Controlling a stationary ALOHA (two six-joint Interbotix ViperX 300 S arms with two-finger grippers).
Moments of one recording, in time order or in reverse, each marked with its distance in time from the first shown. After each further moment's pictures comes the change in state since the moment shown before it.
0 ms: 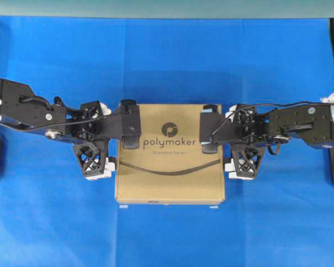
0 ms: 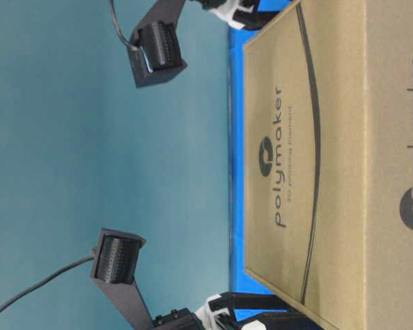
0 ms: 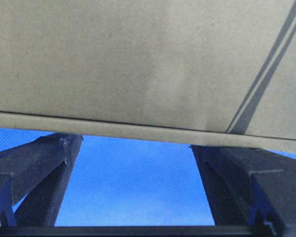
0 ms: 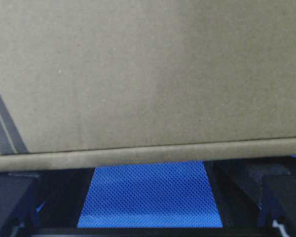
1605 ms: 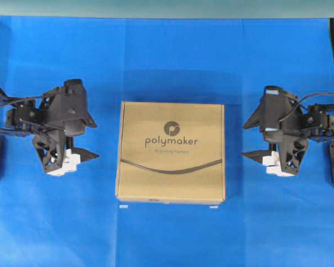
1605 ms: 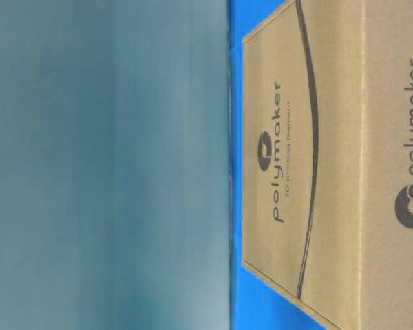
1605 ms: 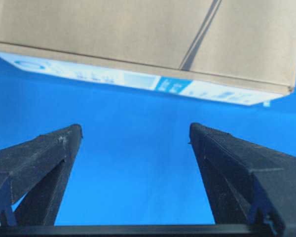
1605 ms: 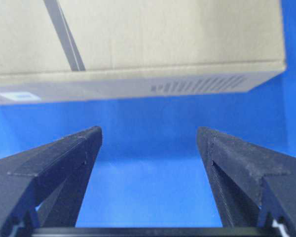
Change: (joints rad) left arm -0.012 -0.422 0.172 -0.002 -0.023 -0.025; right arm 0.000 -0.489 0.215 0.003 -0.063 0.017
